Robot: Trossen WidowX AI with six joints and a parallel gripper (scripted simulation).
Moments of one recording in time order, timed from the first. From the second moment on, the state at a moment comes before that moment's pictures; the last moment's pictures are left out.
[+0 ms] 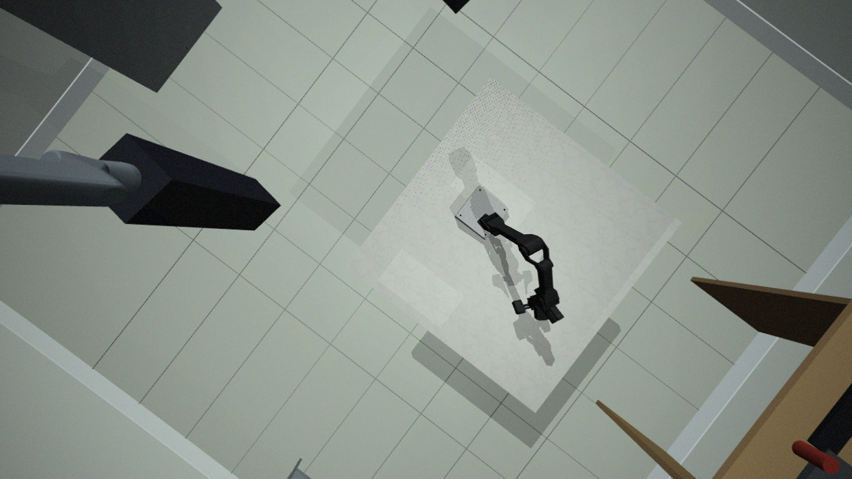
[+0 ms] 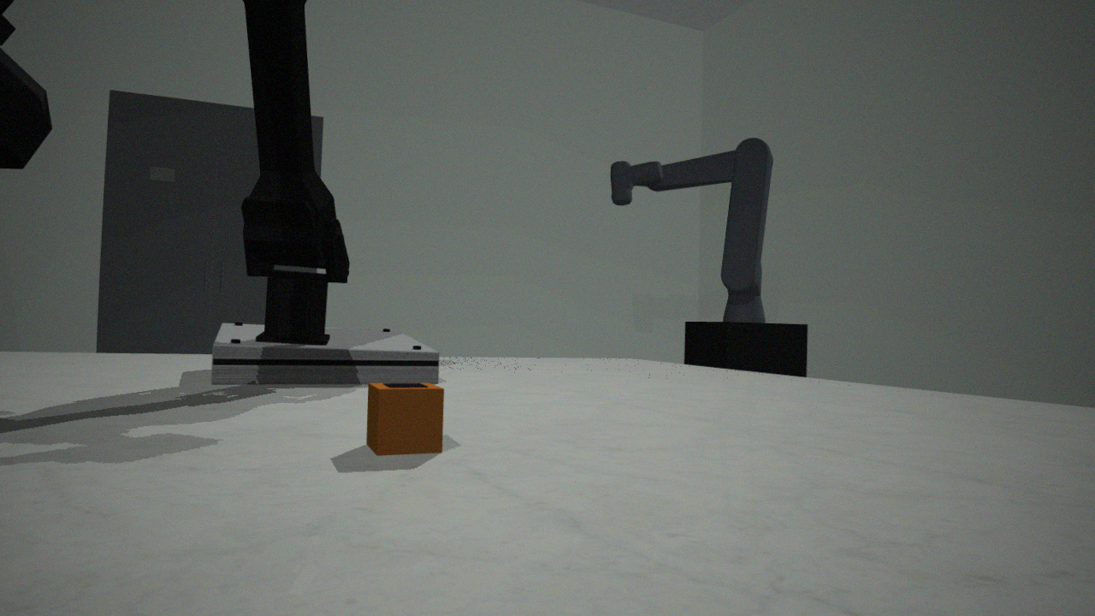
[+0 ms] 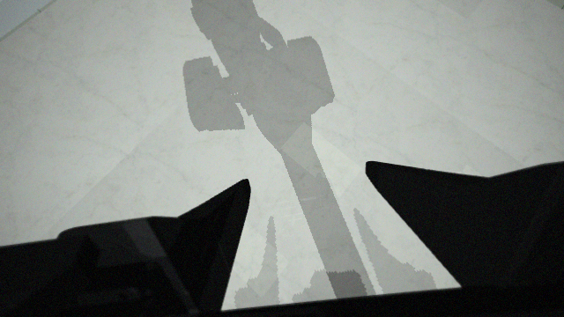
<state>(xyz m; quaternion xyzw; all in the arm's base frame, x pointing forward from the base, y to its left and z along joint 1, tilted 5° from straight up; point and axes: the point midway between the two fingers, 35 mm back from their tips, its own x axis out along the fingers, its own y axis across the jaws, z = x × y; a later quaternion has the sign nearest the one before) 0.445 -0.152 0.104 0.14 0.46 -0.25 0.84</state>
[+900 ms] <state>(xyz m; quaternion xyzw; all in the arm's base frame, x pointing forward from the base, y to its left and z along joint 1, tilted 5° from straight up) 0.387 0.081 0.117 -0.04 0.65 0.06 0.75</state>
